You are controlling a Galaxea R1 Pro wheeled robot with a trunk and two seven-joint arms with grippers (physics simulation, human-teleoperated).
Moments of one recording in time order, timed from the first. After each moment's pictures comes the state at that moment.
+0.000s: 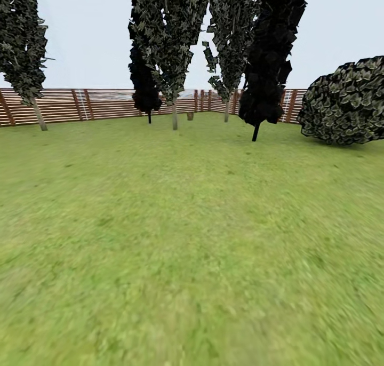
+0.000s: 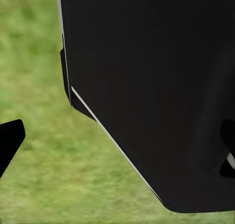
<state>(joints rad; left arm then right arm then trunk) 0.08 0.08 0.01 -0.01 0.01 0.01 -0.20 -0.07 -0.04 0.01 0.09 0.08 0.01 0.02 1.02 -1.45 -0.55</state>
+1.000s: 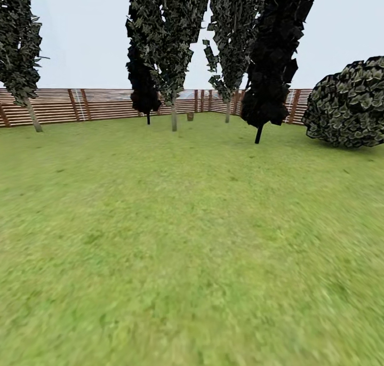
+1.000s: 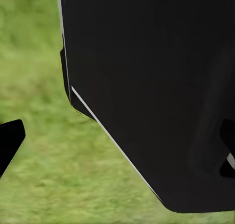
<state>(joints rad) 0.08 0.08 0.01 -0.01 0.01 0.01 -0.20 -0.07 -0.04 0.01 0.09 0.08 0.01 0.02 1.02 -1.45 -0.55</state>
